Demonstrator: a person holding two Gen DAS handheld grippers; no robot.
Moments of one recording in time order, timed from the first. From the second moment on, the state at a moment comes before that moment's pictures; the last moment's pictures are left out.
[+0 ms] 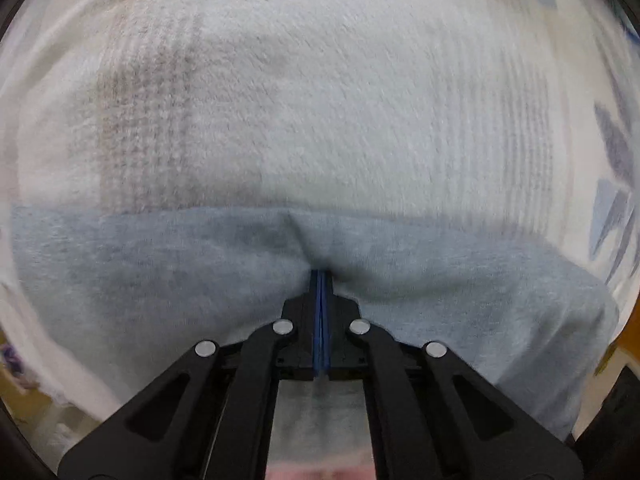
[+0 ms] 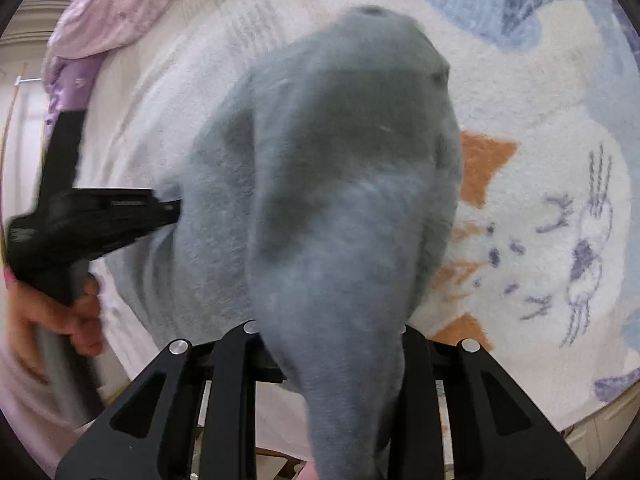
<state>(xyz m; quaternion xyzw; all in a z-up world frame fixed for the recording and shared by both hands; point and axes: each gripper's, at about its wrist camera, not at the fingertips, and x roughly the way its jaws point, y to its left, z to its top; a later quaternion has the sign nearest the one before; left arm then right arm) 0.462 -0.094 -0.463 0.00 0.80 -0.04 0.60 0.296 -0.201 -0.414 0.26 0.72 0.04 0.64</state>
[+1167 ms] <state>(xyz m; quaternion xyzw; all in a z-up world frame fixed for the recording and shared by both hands) 0.379 -0.075 -0.467 0.02 0.80 -0.01 0.60 0.314 -0.182 -0.438 0.20 0.76 0.07 0.61</state>
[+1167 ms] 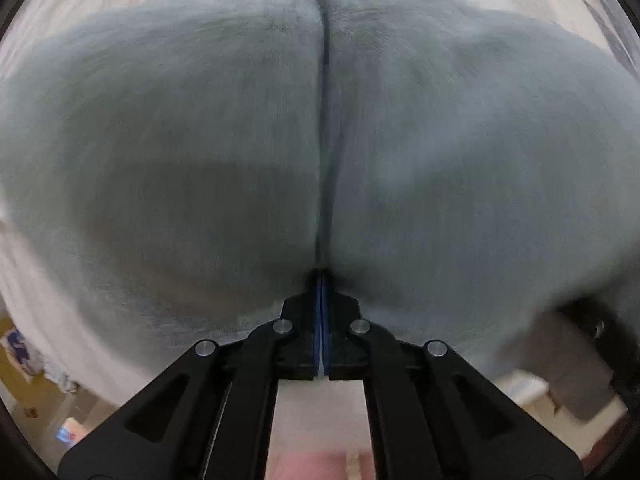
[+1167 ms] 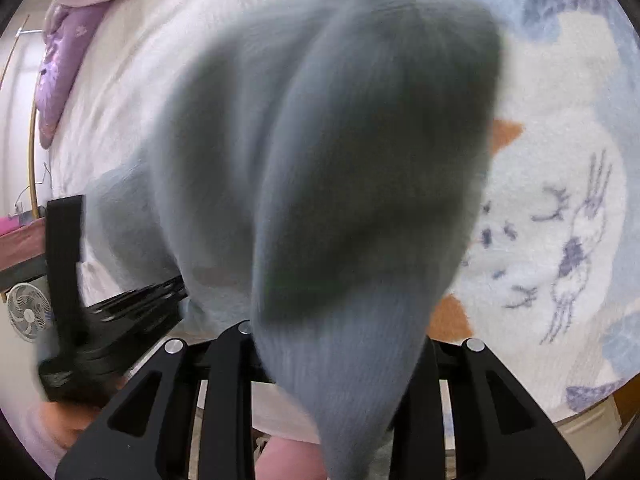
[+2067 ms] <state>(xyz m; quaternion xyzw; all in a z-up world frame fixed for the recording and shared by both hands) 0.232 -0.016 -0.462 0.00 0.73 0.02 0.68 0.300 -0.143 -0.372 0.24 0.71 0.12 0.65</state>
